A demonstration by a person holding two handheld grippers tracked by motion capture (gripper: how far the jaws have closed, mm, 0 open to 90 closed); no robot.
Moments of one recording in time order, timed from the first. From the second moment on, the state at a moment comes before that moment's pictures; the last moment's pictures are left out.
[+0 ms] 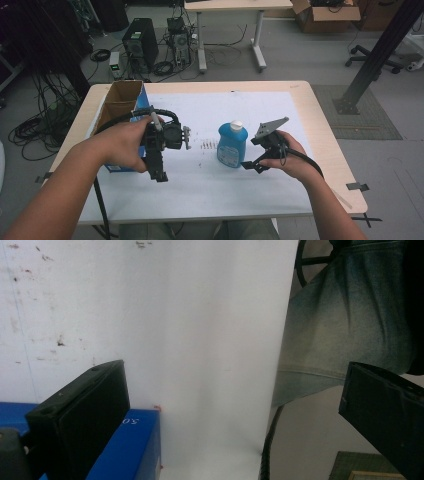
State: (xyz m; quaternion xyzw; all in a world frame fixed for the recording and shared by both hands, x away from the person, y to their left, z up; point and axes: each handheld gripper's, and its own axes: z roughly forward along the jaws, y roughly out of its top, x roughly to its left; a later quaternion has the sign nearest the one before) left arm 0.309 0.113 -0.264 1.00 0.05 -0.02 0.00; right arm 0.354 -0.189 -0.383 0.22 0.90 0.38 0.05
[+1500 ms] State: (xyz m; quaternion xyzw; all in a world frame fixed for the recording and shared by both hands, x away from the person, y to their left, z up) left arm 0.305 0.116 -0.267 1.00 0.06 -0.02 0.00; right arm 0.362 -0.159 -0.412 0.22 0.86 0.45 0.10
